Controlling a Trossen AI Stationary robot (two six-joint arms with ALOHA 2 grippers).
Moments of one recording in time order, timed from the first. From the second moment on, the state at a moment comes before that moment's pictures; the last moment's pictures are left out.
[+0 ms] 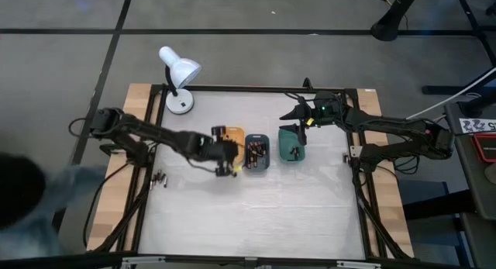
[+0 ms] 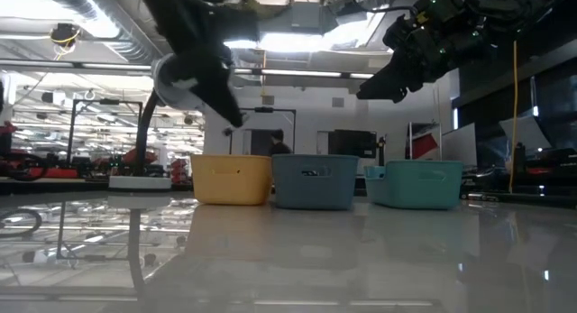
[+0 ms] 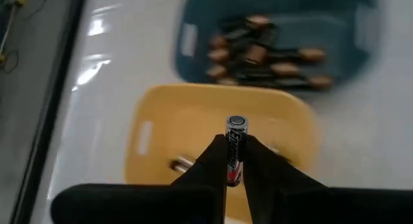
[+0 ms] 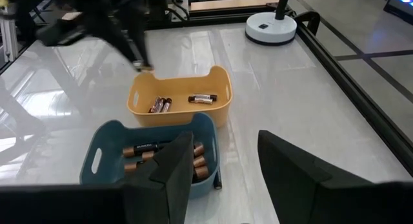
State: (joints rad) left arm -0.11 1.56 1.06 -0.54 -0.49 -0.04; right arm -0.47 1.16 0.64 0.08 -0.40 -0.14
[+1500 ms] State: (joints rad) left arm -0.08 1.38 1.03 -1.17 -0.18 -0.81; right arm -0.46 1.16 0.64 0.08 -0.40 -0.16
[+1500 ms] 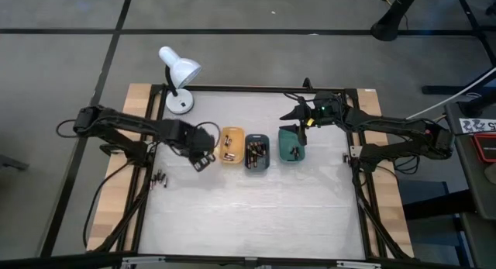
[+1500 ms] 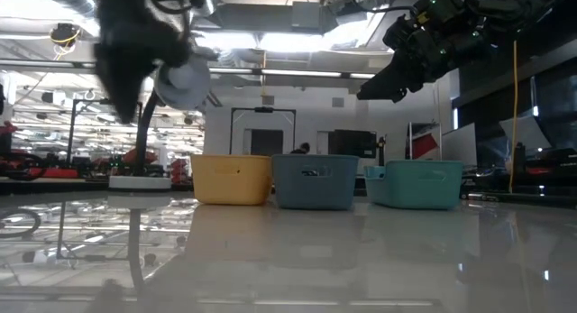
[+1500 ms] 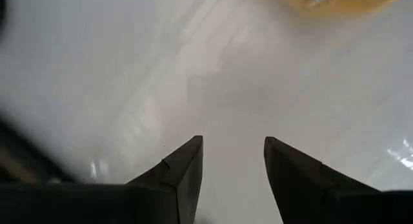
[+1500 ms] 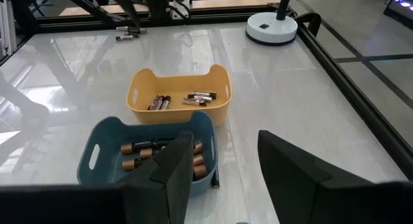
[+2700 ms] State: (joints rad) left arm -0.44 1.38 0.56 -0.97 0.30 -1.64; right arm -0.46 1.16 0.64 0.08 -0.40 -0.16
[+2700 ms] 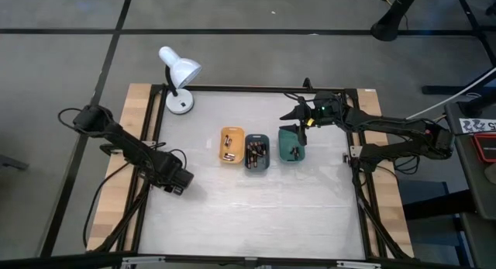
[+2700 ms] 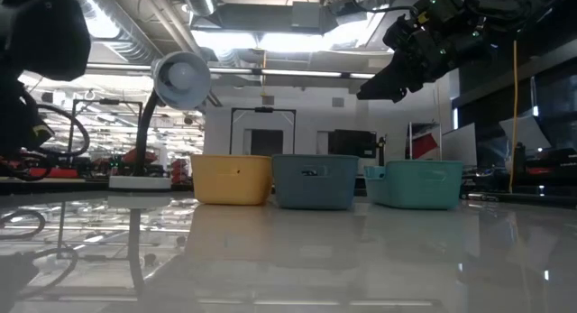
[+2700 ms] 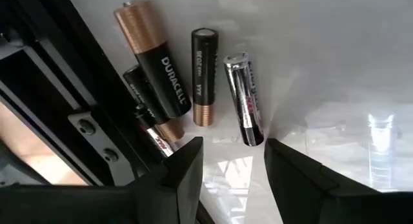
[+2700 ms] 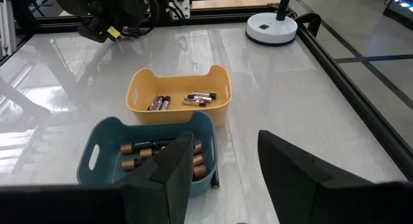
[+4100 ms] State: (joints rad) left arm -0.34 1.33 0.55 -0.88 0.21 -1.53; right arm -0.47 1.16 0.64 0.08 -0.40 -0.16
